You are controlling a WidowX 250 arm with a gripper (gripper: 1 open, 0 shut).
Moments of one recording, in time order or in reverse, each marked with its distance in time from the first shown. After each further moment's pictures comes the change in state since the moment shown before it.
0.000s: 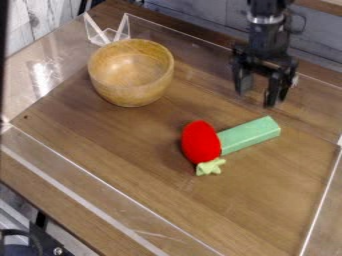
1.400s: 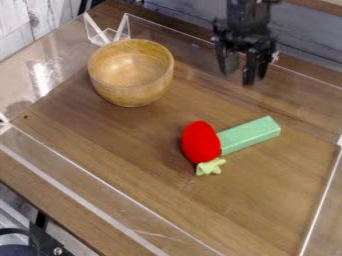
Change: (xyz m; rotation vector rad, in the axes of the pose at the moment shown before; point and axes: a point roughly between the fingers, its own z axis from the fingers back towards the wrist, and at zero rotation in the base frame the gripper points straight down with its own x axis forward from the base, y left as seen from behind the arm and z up) arm -0.013 0.027 0.018 0.009 -0.077 0.025
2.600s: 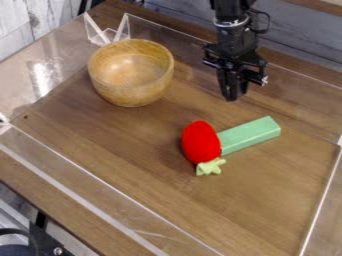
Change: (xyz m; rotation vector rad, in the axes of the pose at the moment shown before) arm 0.000 -0.003 -0.035 0.003 -0.028 0.008
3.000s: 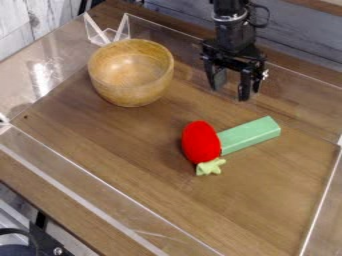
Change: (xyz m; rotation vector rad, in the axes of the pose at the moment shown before) arm 0.000 0.006 0.017 0.015 -0.038 0.048
